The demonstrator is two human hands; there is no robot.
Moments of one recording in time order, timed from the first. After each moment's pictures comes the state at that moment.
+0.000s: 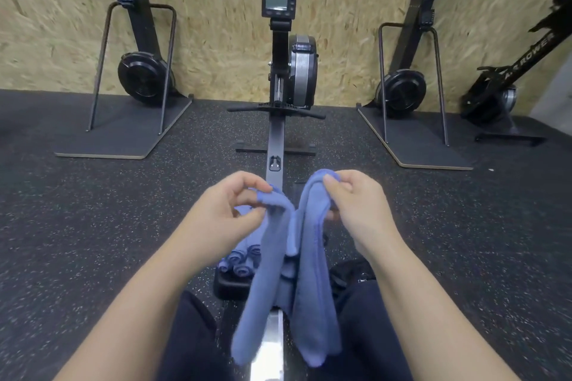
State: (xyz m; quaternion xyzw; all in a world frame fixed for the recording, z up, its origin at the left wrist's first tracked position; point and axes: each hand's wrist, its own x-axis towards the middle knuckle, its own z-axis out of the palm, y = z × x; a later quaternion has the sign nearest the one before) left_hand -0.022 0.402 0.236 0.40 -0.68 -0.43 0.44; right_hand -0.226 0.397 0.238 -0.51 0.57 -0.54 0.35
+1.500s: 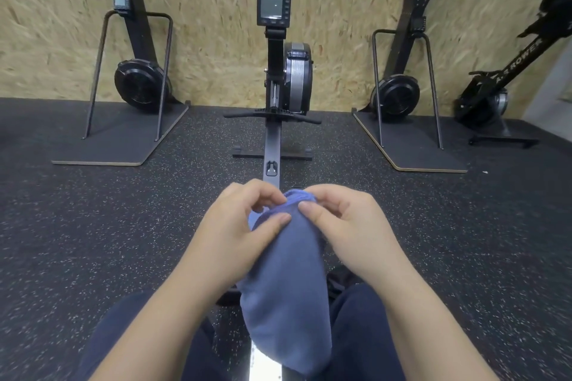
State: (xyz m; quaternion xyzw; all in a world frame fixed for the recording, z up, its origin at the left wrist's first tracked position) left_hand -0.041 0.429 0.249 0.42 -0.76 -0.19 0.45; right_hand -0.213 0.451 0.267 -0.66 0.46 -0.49 0.32
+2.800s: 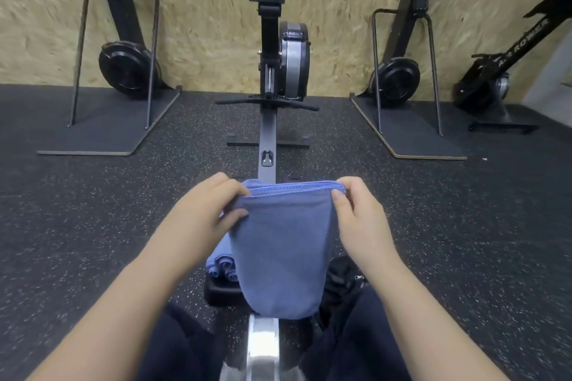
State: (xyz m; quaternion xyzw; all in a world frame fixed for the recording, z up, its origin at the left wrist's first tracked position) left_hand -0.007 0.343 0.203 0.44 -0.84 -0.04 0.32; right_hand -0.247 0.379 0.201 -0.60 0.64 -0.45 0.18
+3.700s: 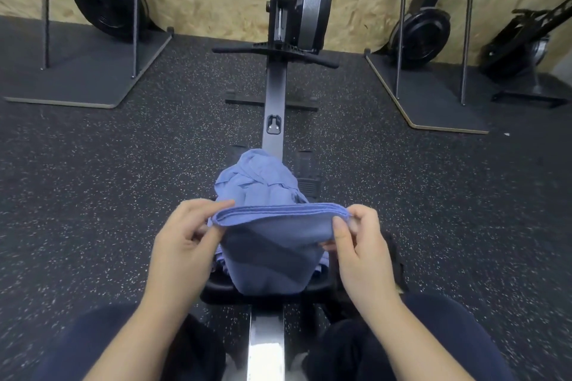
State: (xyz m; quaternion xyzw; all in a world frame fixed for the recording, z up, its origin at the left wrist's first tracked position) left_hand -0.004 0.296 0.102 0.51 -0.62 -0.27 0.53; right_hand -0.224 0.321 0.108 -0.53 0.65 -0.46 0.29
